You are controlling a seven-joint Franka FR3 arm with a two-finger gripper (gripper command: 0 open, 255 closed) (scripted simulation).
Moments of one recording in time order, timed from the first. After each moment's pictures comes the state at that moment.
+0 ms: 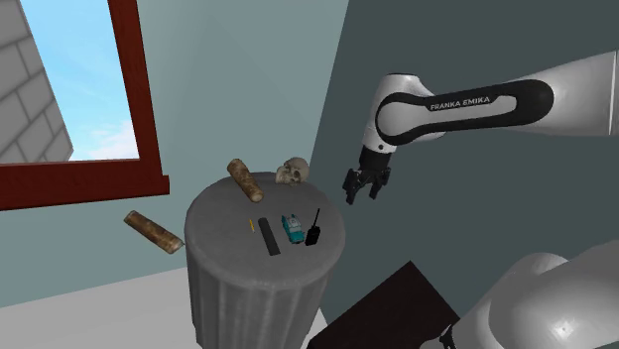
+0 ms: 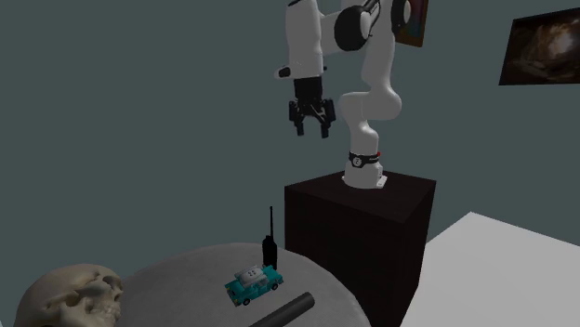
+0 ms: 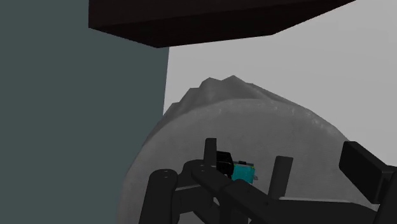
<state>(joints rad) -0.01 -0.35 0.00 -2.46 0.06 1.99 0.07</state>
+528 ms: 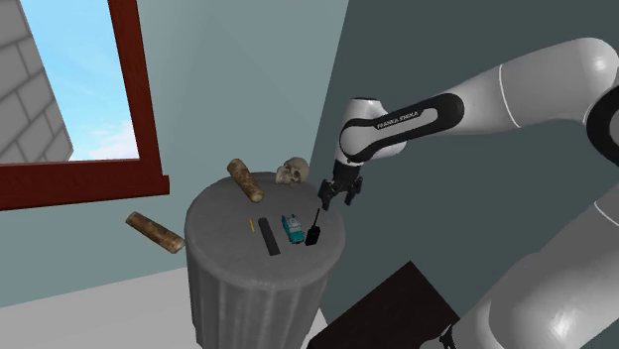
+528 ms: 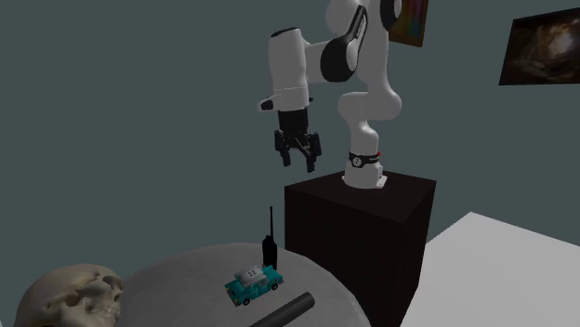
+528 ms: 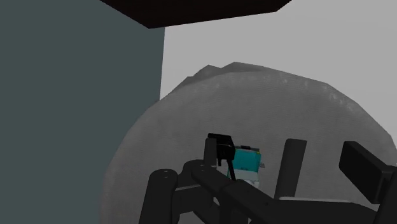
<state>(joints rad) 0.00 -0.04 0.01 -2.35 0.07 2.20 0.09</state>
